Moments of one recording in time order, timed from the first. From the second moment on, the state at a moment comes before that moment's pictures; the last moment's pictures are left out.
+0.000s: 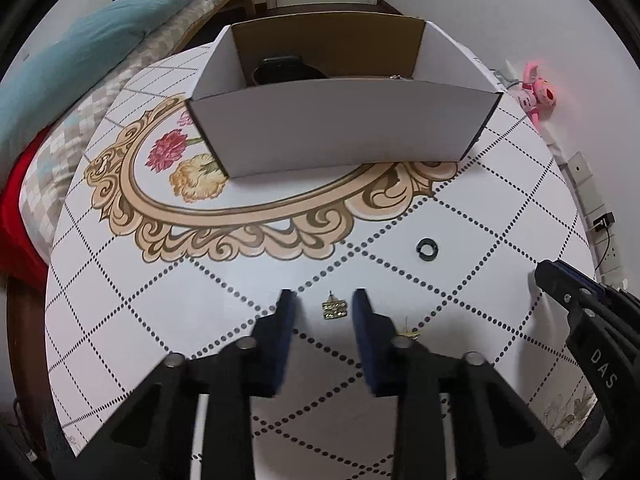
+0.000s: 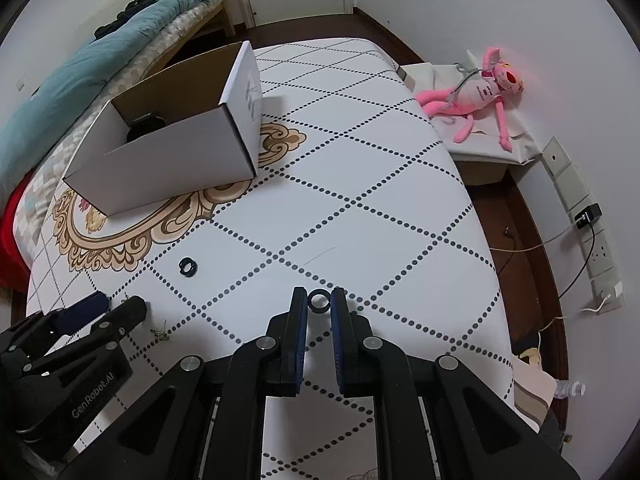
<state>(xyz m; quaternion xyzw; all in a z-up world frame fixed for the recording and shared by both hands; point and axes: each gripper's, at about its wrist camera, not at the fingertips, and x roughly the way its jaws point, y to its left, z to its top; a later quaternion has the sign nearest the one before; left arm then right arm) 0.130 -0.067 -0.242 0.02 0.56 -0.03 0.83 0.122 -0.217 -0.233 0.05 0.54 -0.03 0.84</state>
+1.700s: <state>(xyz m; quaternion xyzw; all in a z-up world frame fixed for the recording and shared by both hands) 0.273 0.009 -0.145 -0.01 0.53 0.03 0.84 0.317 -0.169 -0.160 0.05 0.56 0.07 0.82</state>
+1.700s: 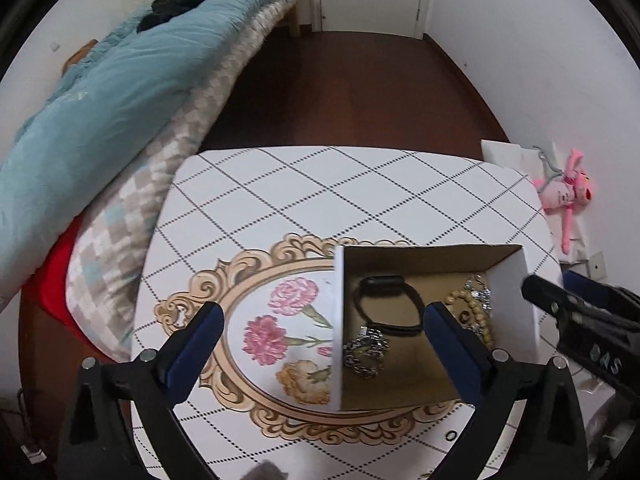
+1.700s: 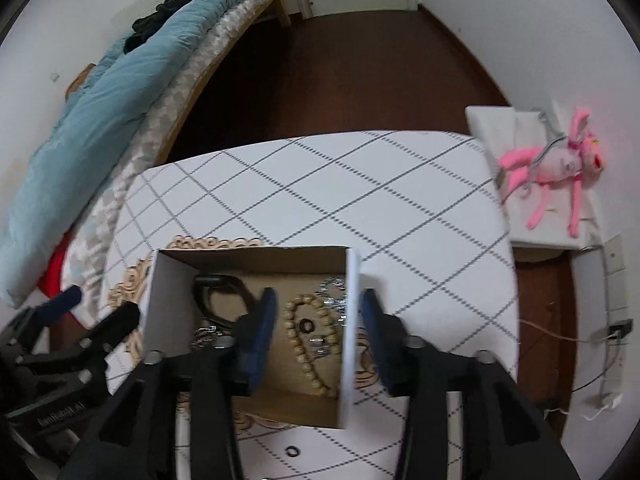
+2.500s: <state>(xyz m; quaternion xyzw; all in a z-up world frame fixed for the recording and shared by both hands) 0.182 0.019 -0.174 0.00 0.55 0.05 0.83 0.217 -0.160 -0.159 -0.01 0.54 0.03 0.84</state>
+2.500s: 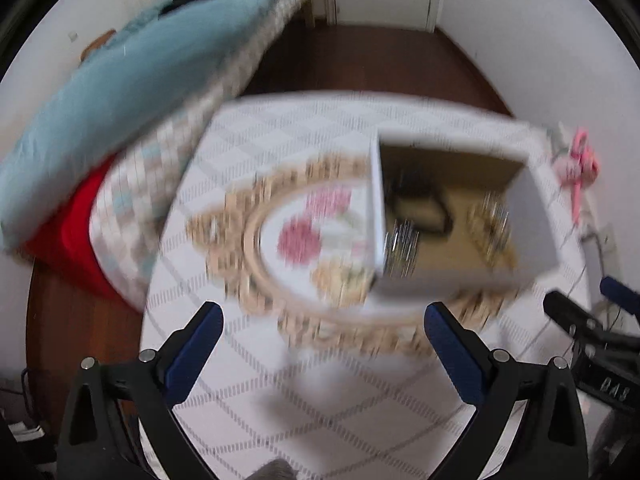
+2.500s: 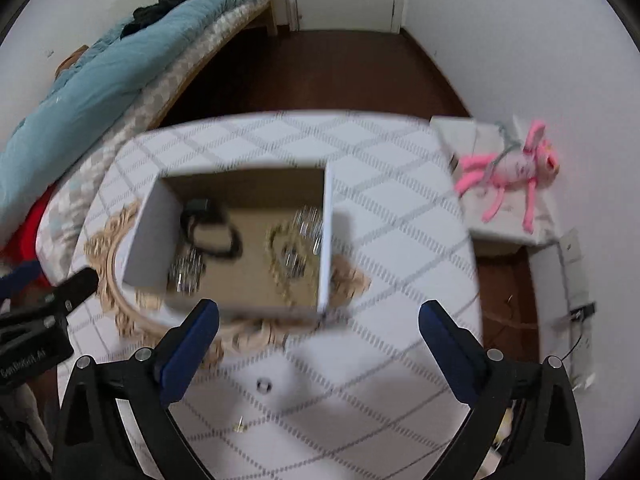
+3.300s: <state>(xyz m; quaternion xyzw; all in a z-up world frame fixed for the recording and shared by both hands) 0.132 0.022 -0.241 0.02 0.59 0.08 0.80 0.159 -0.126 -0.239 0.00 0.57 0.07 0.82</state>
